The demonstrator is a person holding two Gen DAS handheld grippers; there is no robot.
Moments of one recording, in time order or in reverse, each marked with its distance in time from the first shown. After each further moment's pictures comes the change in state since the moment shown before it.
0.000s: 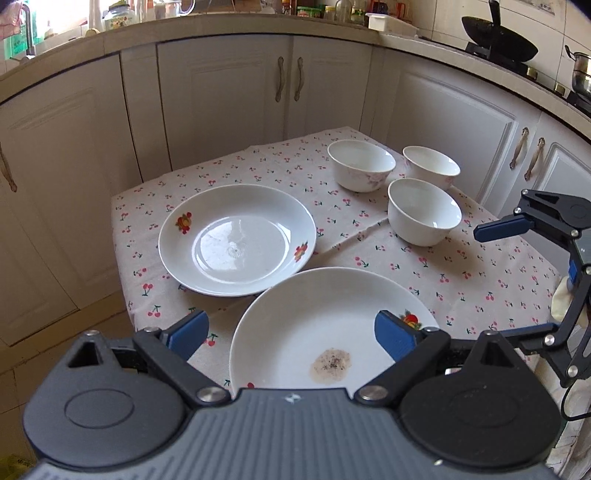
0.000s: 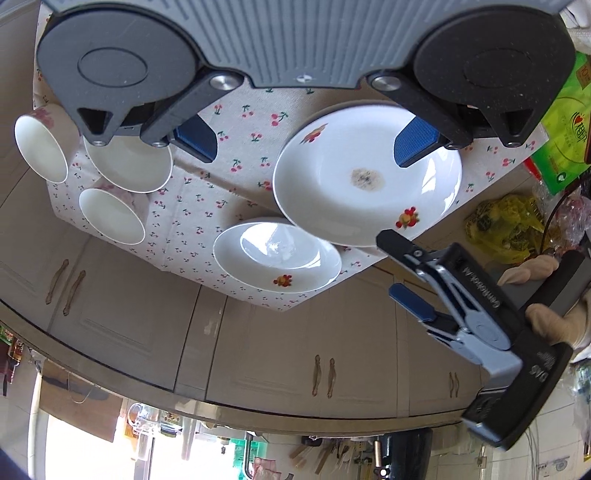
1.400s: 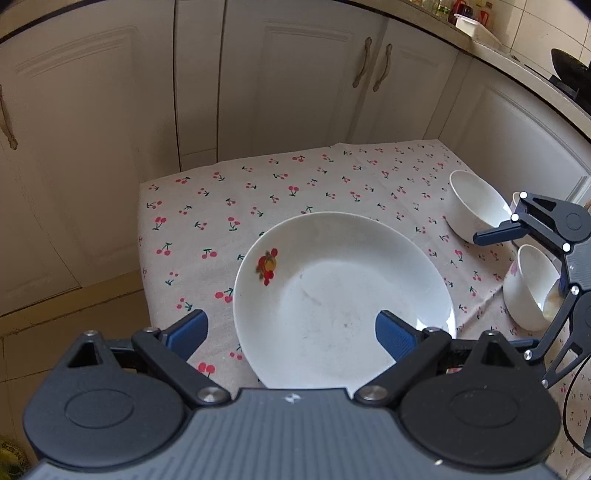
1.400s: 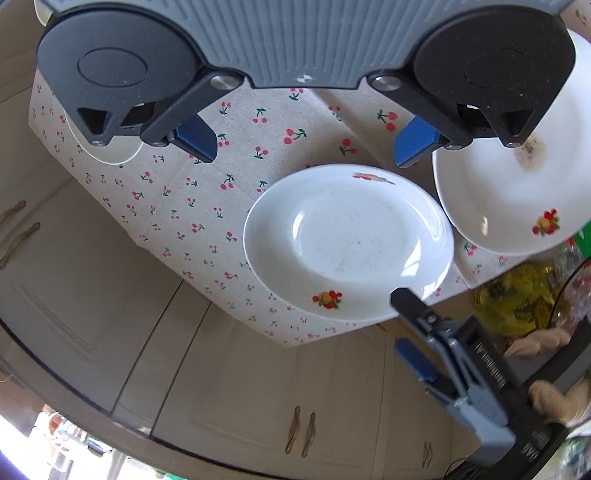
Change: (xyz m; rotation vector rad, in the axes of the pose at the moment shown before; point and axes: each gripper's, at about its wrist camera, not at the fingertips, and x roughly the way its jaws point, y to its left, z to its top) left arm 0.116 0.111 0.068 -0.179 0.112 0.013; right arm 0.157 -0.088 0.072 -0.265 0.187 0.082
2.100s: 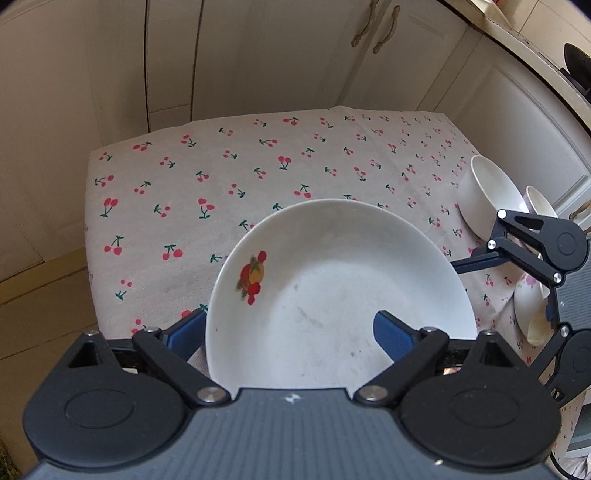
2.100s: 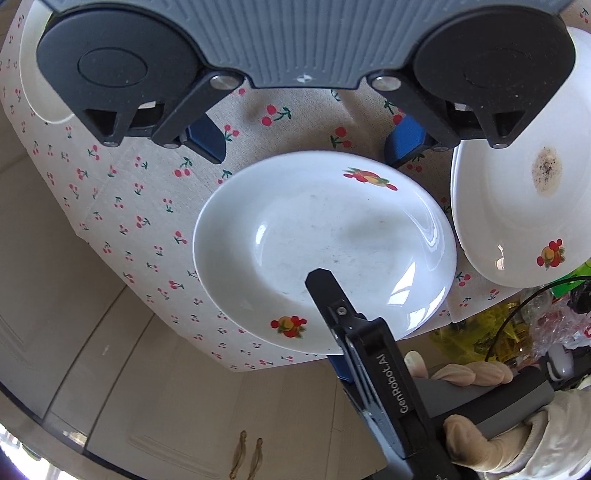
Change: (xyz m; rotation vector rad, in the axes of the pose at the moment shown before) left arm 0.061 0.011 0.025 -0.029 0.143 -0.101; right arm 0.045 -0.005 0.008 -0.089 0.047 0.163
